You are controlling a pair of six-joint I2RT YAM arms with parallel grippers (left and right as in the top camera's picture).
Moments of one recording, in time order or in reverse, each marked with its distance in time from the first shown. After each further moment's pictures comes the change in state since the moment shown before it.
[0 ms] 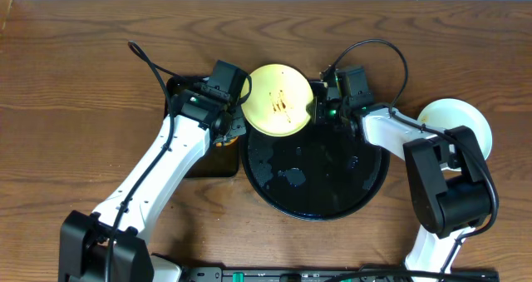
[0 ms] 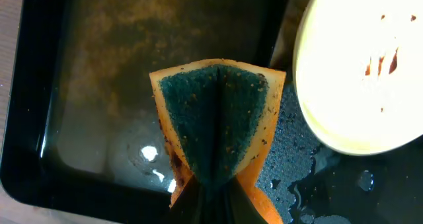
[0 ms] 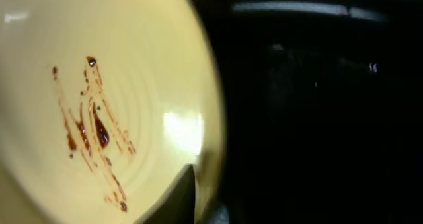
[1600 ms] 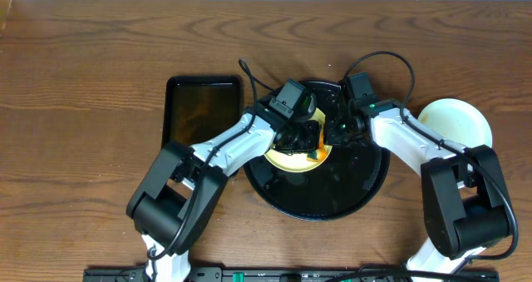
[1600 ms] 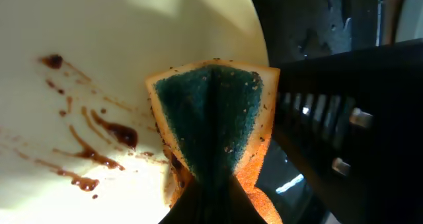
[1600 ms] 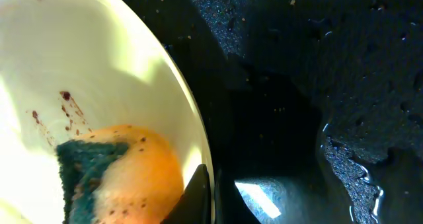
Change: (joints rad) left arm -0.245 0.387 -0.001 0.535 0.584 0.023; right arm 0.000 -0.128 0.007 -0.491 0.141 -0.004
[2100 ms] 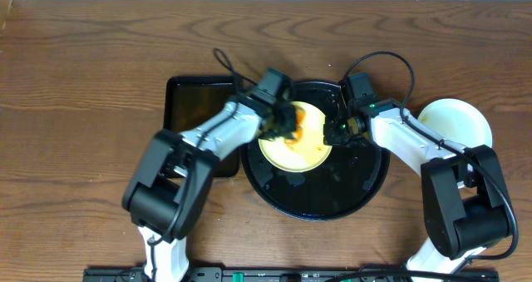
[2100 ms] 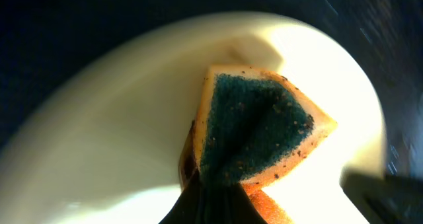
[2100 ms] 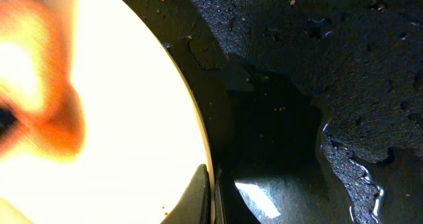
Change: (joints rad) left arm 0.138 0.039 0.022 -0.019 -0.185 -0.003; right arm 0.000 0.000 -0.001 -0.005 0.000 0.000
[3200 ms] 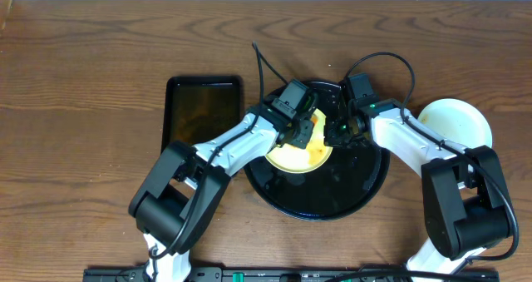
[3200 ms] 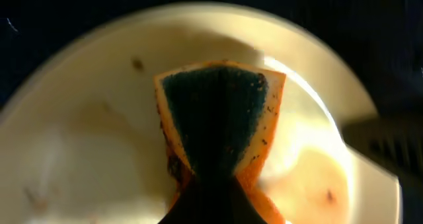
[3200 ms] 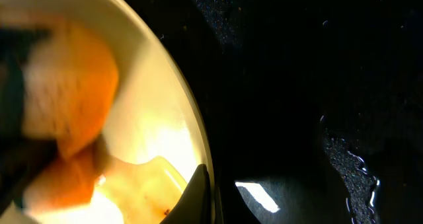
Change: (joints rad) left arm -0.148 -0.030 -0.008 0.039 -0.187 0.380; right arm 0.000 -0.004 0.000 -0.014 0.003 0.000
